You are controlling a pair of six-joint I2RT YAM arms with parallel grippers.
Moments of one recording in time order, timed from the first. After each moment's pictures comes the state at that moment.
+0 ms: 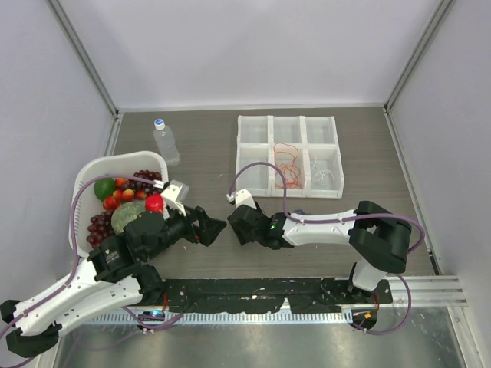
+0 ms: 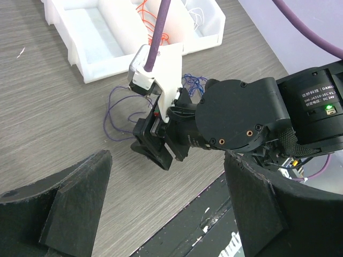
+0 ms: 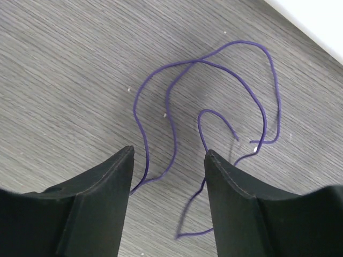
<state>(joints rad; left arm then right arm) -0.99 0.51 0.68 -0.46 -0.22 -0.52 1.16 1.66 0.91 -0.14 0.39 0.43</state>
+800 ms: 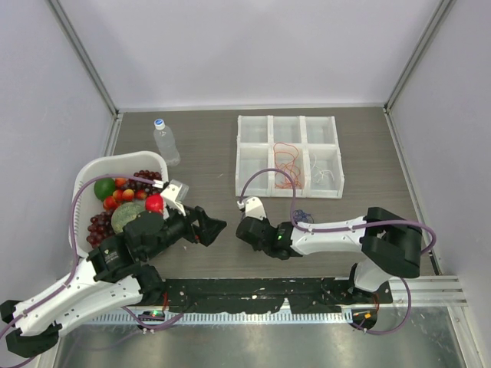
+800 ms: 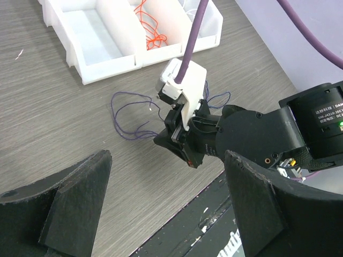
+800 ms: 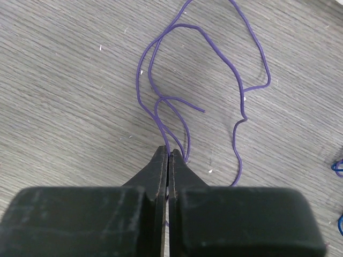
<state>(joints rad) -0.99 0.51 0.69 -0.46 -0.21 -0.52 1.22 1.58 0.81 -0.20 0.50 0.58</state>
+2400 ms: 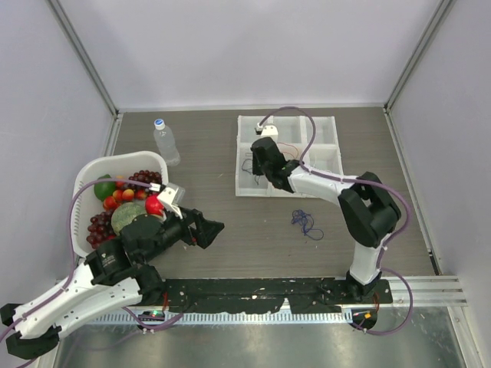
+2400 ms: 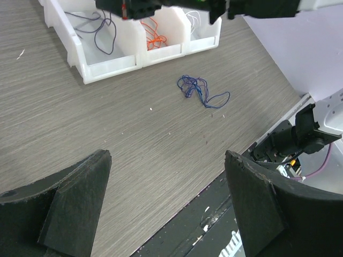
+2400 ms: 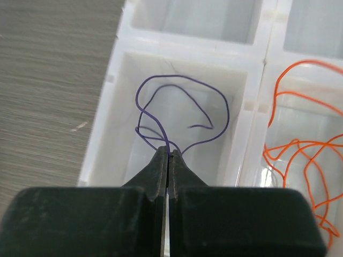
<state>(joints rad) -0.99 0.45 0.66 -0.47 -0.22 -0.52 0.70 1.80 1.22 0.01 0.35 0.40</state>
